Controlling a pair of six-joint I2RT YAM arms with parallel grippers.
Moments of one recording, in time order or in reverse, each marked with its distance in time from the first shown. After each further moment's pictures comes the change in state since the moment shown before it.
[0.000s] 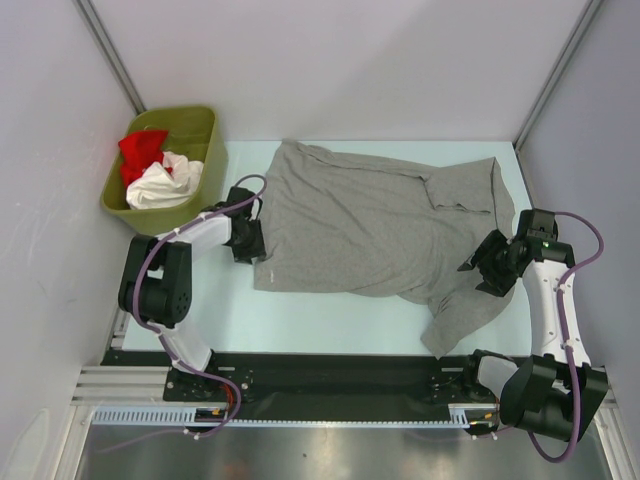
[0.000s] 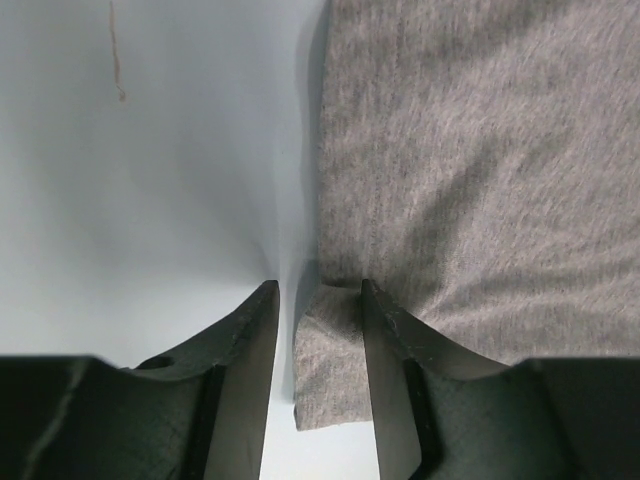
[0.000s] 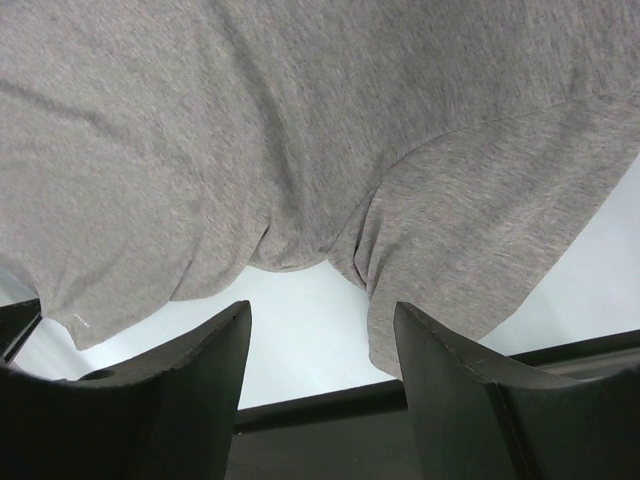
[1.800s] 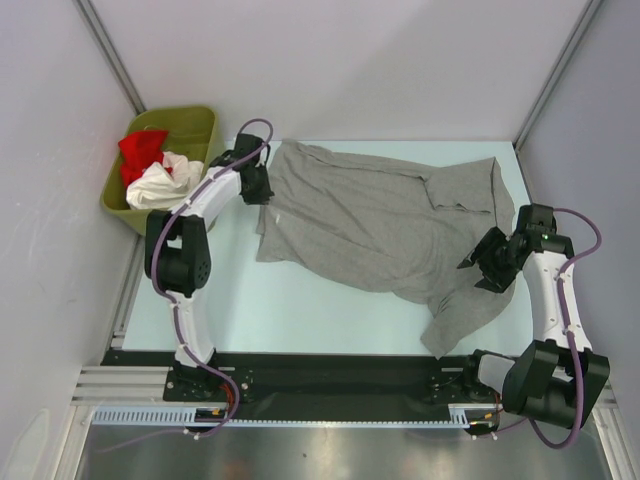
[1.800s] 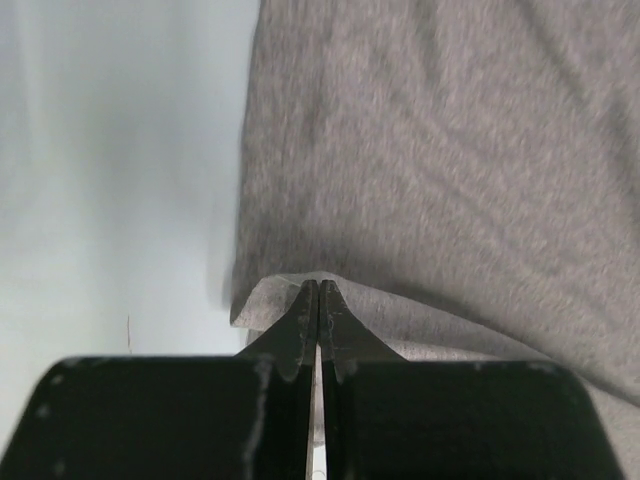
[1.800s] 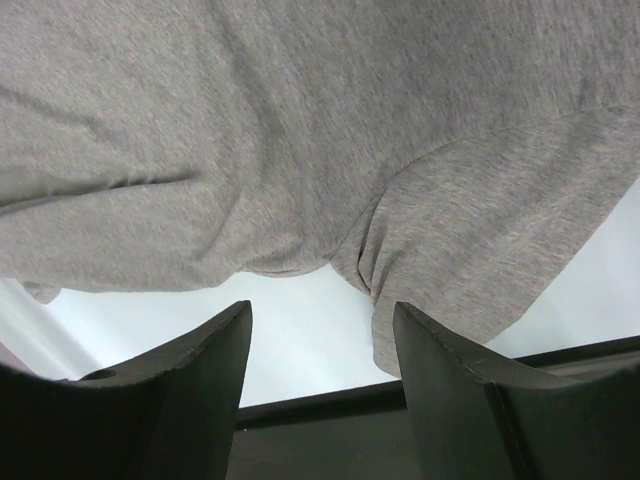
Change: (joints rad) left arm 0.000 0.268 0.574 -0.092 -0.036 0.017; right arm 0.000 0.064 0.028 0.004 -0.008 0.000
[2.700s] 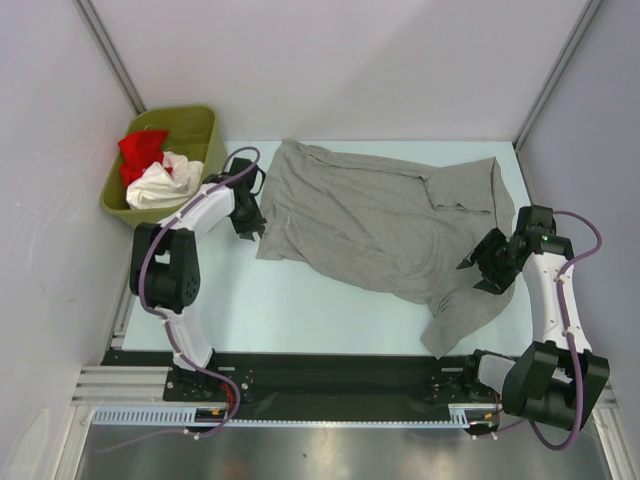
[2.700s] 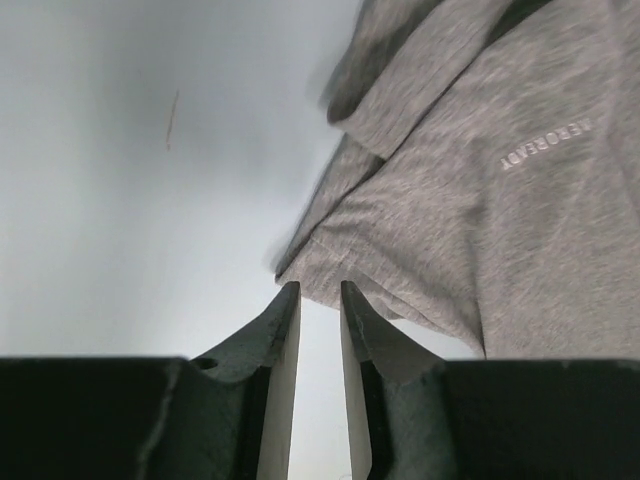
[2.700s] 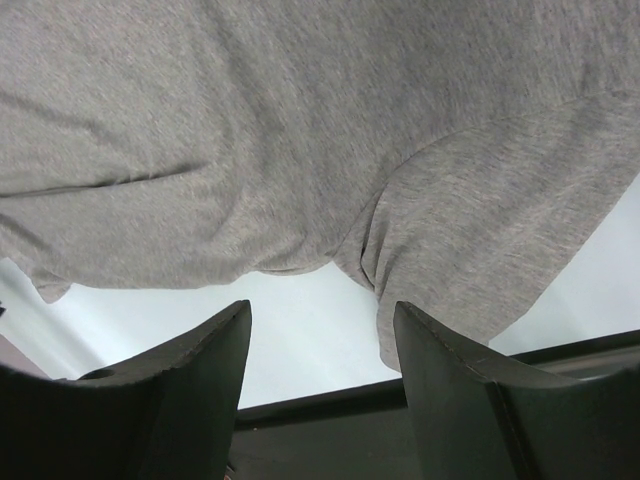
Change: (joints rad) left arm 0.002 -0.152 -0.225 -0.159 -0.047 -0.194; right arm 0.000 -0.002 -0.006 0.001 0.000 0.034
